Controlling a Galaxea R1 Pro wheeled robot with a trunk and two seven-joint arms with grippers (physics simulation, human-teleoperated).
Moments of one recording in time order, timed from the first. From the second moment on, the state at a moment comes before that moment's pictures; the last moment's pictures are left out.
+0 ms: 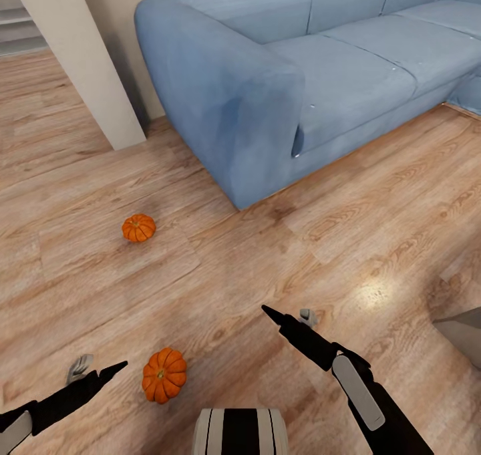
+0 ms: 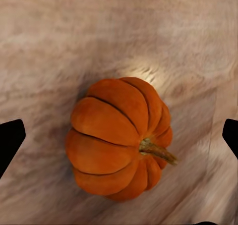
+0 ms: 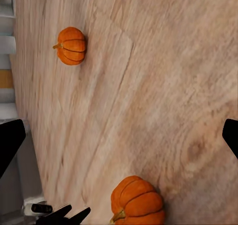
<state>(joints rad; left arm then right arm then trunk) -0.52 0.49 -0.39 -0.29 1.06 0.24 -0.94 -0.38 -0.07 0.18 -1.15 -0.95 0.43 0.37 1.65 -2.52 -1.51</state>
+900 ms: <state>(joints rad) -0.52 0.44 -0.39 -0.34 1.05 0.24 -0.88 -0.38 -0.07 0.29 -1.41 -0.96 0.58 0.38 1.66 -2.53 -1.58</state>
